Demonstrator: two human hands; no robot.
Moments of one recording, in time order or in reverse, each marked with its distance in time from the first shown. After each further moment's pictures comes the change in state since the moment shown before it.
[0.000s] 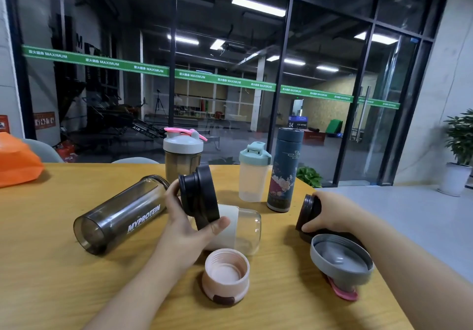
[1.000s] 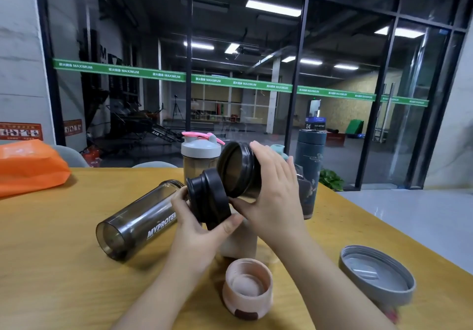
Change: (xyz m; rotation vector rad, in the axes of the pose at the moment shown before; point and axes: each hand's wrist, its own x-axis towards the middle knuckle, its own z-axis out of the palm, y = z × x) left_hand -0.003 0.012 -0.003 -0.096 0.087 0.007; right_hand -0.043 -0.153 0.024 0.464 0.917 -0.634
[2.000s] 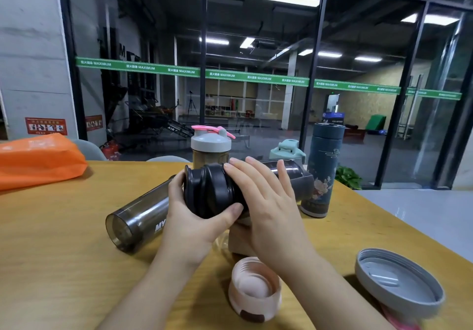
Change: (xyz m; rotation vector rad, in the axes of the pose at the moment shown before) left_hand 0.004 0.016 -0.011 0.019 0.130 -0.036; right_hand -0.018 -0.009 0.008 -0.030 -0.156 -0.235
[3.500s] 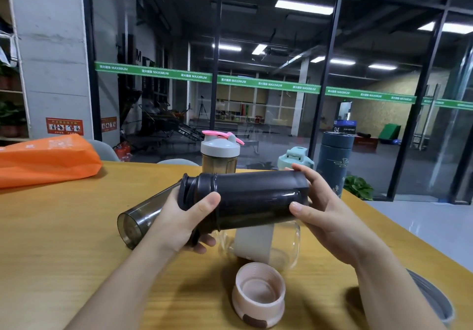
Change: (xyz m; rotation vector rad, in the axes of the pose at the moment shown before) left_hand 0.015 0.007 -0.031 0.047 -0.160 -0.307; right_hand -0.013 0.067 -0.041 1.252 -0.287 0.640
